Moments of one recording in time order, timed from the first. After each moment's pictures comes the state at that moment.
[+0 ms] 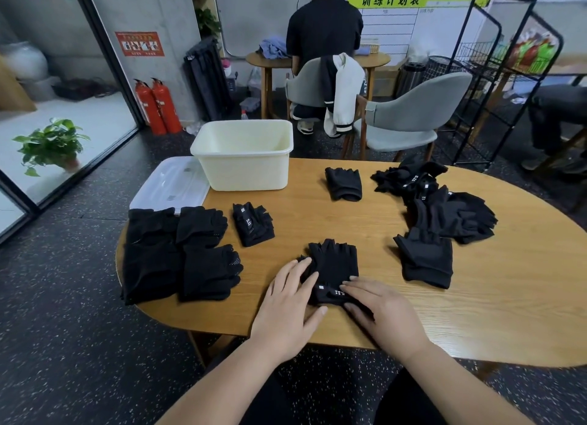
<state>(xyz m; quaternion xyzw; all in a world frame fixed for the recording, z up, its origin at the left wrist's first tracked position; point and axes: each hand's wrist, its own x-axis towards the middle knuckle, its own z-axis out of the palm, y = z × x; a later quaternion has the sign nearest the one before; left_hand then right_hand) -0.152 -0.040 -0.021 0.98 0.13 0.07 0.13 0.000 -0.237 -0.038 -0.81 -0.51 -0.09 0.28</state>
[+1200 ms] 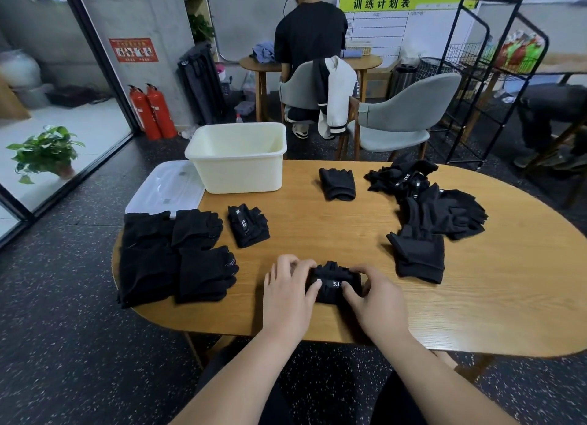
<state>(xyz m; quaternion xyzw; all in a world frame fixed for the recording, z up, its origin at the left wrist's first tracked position) -0.125 -0.056 -0.015 0.93 0.23 0.23 0.19 -0.021 -0.214 -0.010 -0.91 -0.21 0.01 0.36</state>
